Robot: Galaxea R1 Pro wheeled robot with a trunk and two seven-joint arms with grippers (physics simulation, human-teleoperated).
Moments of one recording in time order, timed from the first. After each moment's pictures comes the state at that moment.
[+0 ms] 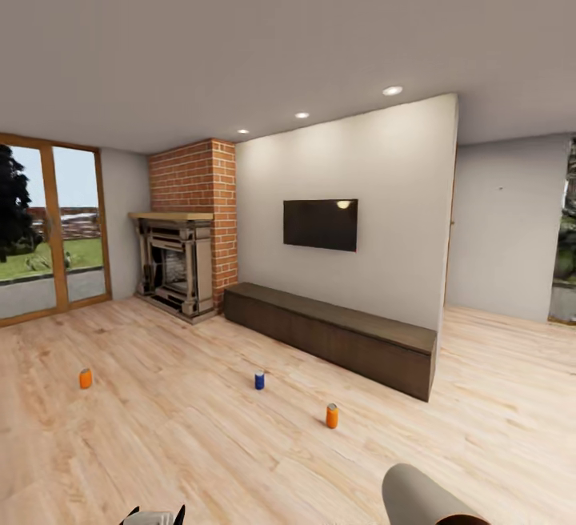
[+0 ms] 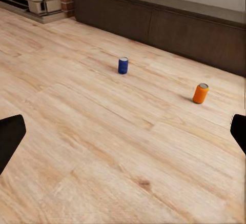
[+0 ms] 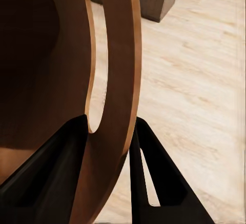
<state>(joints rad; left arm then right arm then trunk) 0.06 0.06 0.06 -0.89 0.09 -0.25 -0.12 -0.11 -0.29 -0.33 -0.19 0.03 -0.56 0.21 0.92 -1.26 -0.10</state>
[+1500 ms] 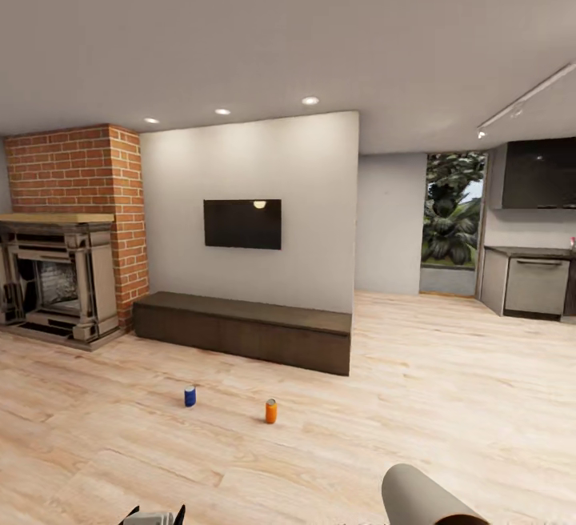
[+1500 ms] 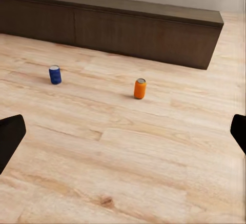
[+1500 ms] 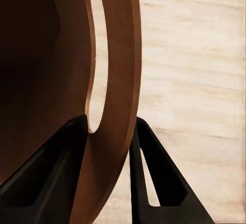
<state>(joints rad) 0.06 0.06 0.06 -0.89 0.09 -0.26 -0.12 -0.11 -0.29 -0.33 -0.19 0.04 -0.56 0.21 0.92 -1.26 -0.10</state>
